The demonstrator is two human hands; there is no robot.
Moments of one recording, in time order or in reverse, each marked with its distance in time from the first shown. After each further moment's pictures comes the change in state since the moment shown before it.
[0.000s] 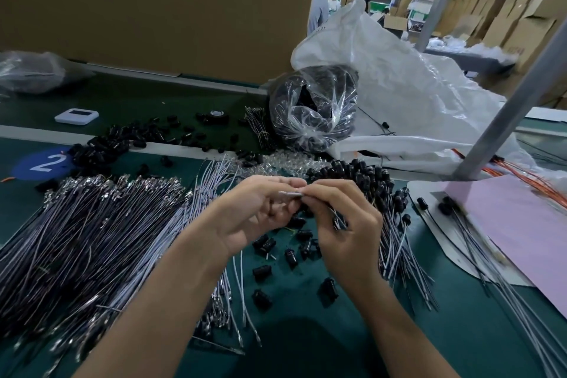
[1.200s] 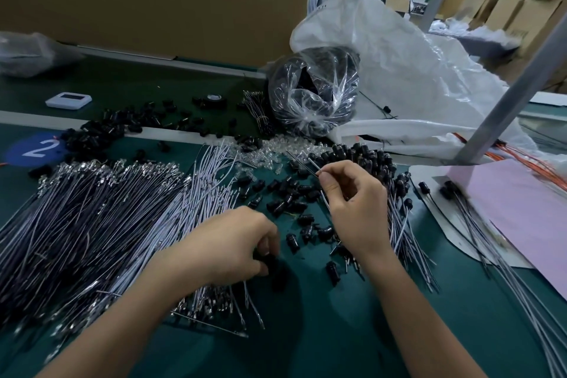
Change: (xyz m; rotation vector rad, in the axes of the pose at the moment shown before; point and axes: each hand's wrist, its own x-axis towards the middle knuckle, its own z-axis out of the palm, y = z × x) left_hand -0.025 -0.035 -0.027 1.597 -0.027 0.118; right_hand 0.004 0.011 -0.006 -0.019 -0.114 0.499
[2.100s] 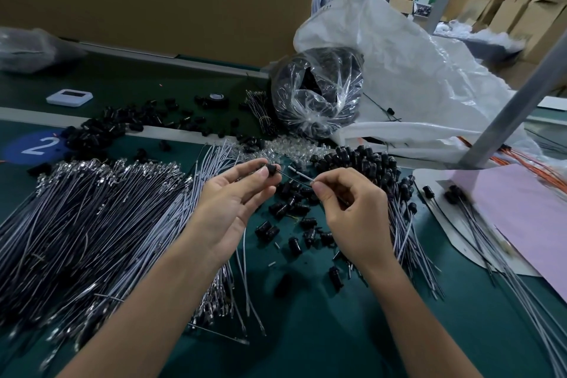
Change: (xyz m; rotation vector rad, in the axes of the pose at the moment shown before) left_hand 0.025 -0.001 -0.001 -1.962 0.554 -0.121; right_hand -0.003 -0.004 0.003 -0.054 -0.048 -0.102
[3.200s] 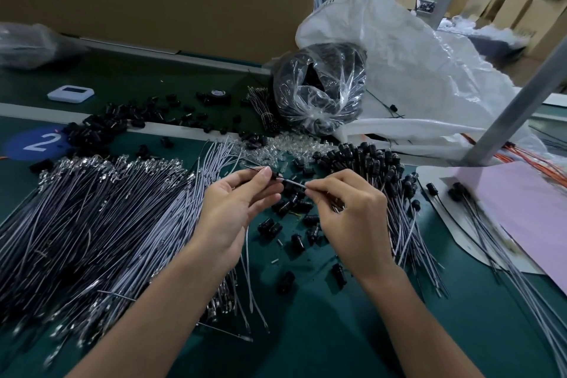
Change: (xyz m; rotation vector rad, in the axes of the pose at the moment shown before) left_hand -0.002 -0.011 -0.002 0.071 0.076 0.030; right_hand -0.007 -0.004 0.004 -0.265 0.030 -0.232
